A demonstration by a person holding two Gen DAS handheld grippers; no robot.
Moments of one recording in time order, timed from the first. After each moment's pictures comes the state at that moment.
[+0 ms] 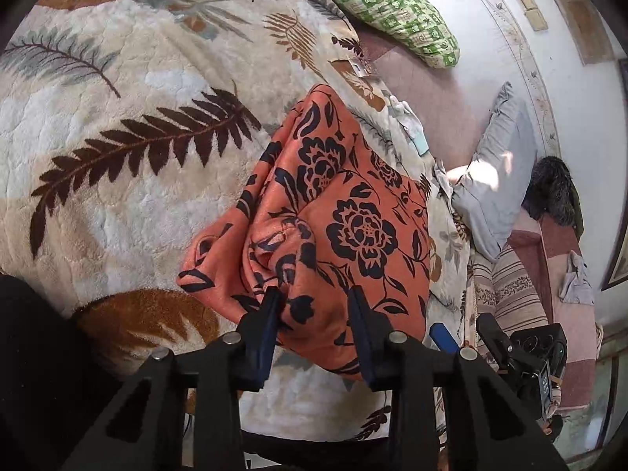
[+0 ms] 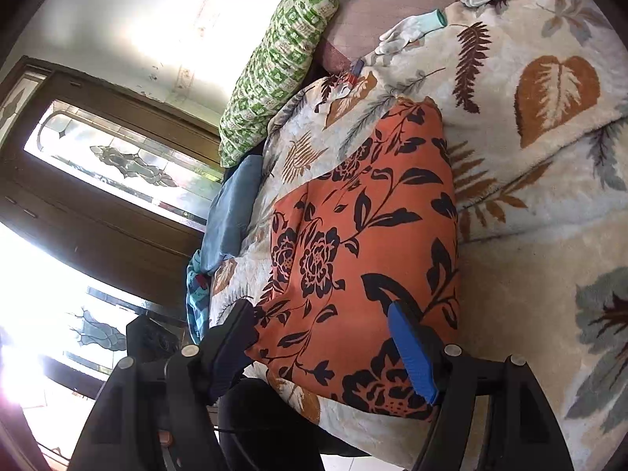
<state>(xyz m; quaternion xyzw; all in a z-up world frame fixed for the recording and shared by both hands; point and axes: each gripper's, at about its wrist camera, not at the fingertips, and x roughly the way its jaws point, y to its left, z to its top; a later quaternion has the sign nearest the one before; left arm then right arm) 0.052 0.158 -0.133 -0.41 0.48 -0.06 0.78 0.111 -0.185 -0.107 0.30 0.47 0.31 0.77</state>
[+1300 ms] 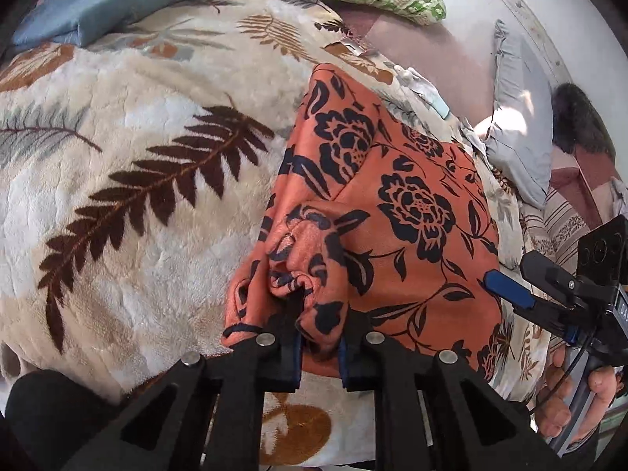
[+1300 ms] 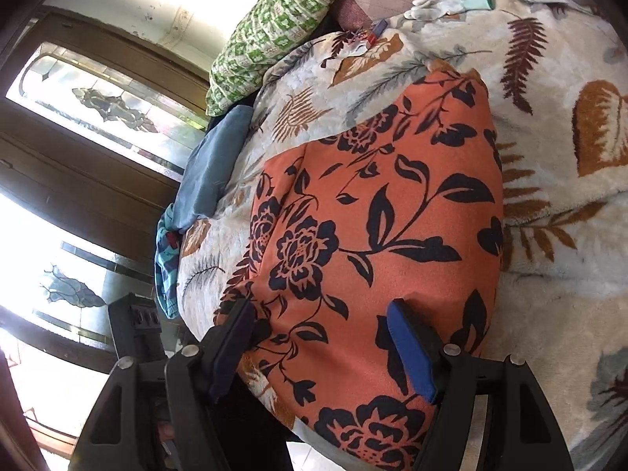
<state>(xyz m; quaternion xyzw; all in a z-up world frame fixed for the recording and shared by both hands) 0.076 0.149 -0.154 -0.24 0.50 -0.06 0.83 0.146 -0.130 -0.113 0.21 0.53 0.33 0.76</state>
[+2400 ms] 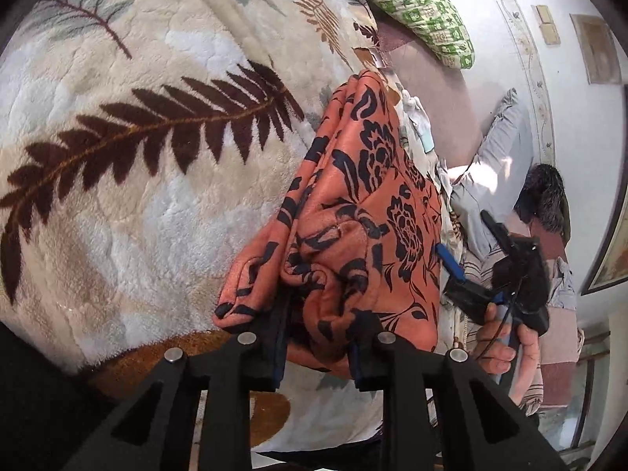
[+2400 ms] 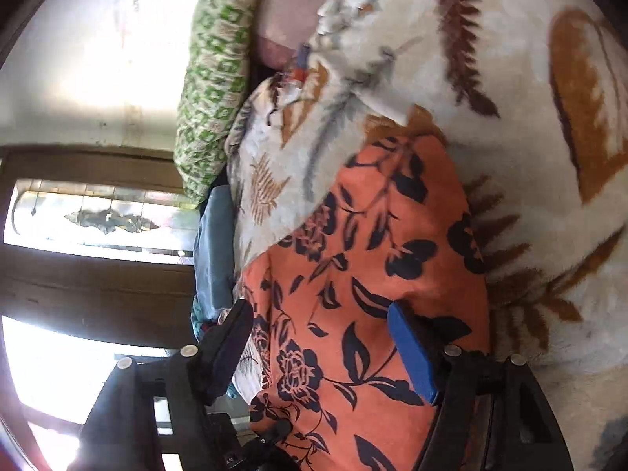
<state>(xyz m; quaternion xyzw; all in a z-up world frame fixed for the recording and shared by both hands) 0.058 0.191 -0.179 -0.43 0.49 -0.10 0.76 0.236 -0.171 -0.134 0.38 0.53 0.27 0.71</state>
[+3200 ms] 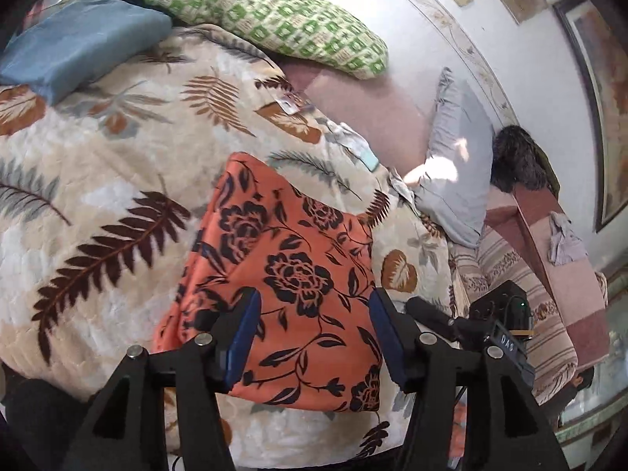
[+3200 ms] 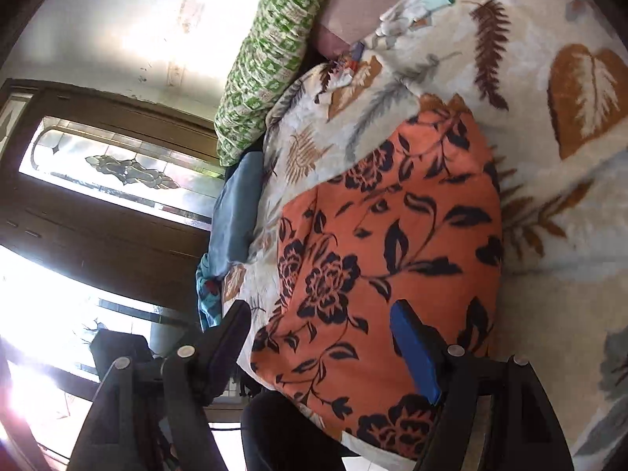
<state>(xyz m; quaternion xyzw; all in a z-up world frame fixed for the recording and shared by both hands) 0.081 0.139 -0.076 -0.31 0.42 -0.13 0.84 0.144 -0.168 -0.118 0.34 0.51 0.31 0.72</state>
